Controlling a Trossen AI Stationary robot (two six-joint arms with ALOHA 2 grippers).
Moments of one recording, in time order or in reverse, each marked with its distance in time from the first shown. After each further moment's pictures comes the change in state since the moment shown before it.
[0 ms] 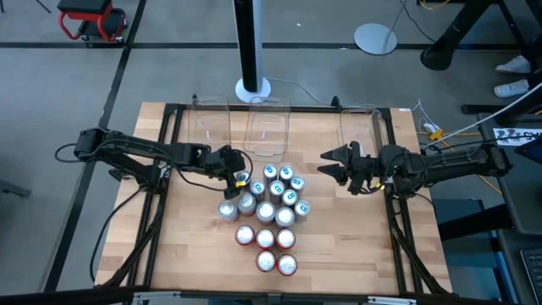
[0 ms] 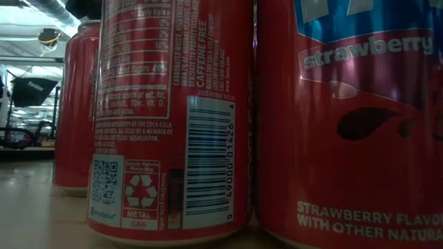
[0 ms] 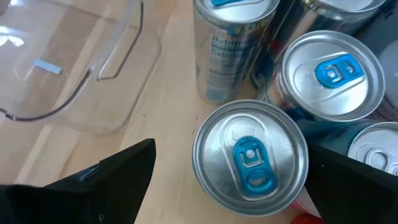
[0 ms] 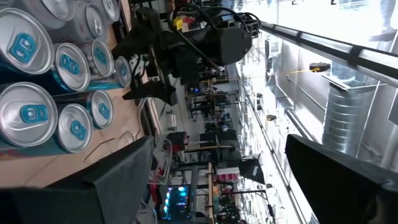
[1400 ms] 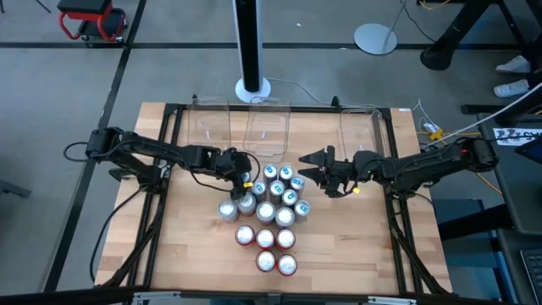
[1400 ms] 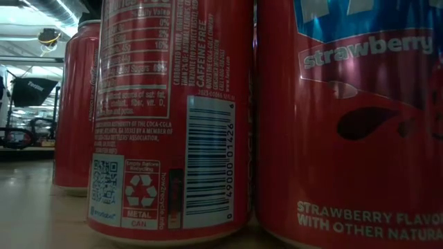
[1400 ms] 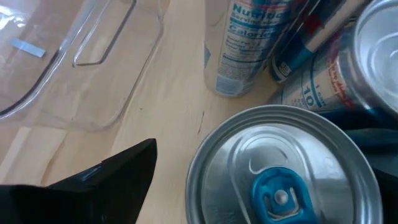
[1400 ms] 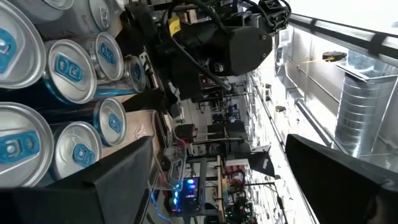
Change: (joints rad) left arm 0.026 0.129 -0.002 0.063 0.002 -0.012; right arm 0.000 0.356 0.031 0.293 0.050 0.021
